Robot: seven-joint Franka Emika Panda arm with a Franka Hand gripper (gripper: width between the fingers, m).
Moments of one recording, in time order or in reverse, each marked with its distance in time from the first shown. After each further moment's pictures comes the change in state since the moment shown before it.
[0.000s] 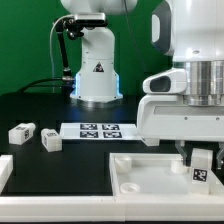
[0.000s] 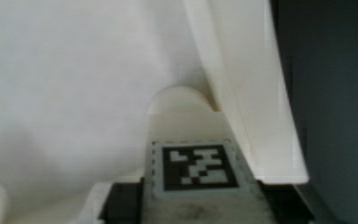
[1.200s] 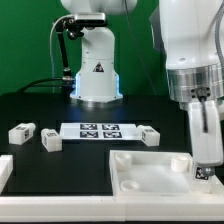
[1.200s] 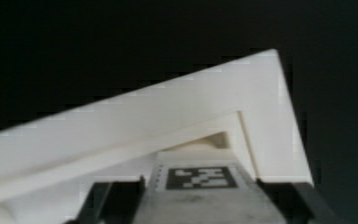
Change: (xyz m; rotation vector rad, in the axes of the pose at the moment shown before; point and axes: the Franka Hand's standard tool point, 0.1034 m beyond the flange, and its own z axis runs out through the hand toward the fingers) arm -0.001 -0.009 0.002 0.026 -0.128 1.424
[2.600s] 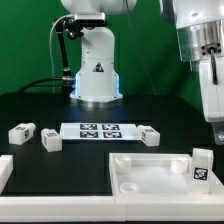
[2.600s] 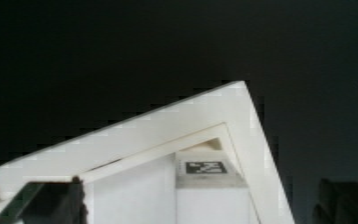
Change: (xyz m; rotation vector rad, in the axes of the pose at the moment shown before) arm -0.023 0.008 -0.052 0.023 -0.026 -0.052
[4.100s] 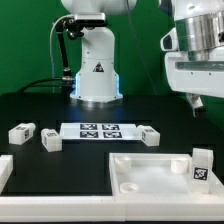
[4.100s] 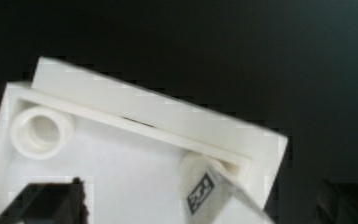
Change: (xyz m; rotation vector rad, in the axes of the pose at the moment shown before) arm 0.005 0.041 -0.011 -0.027 -0.003 -0.754
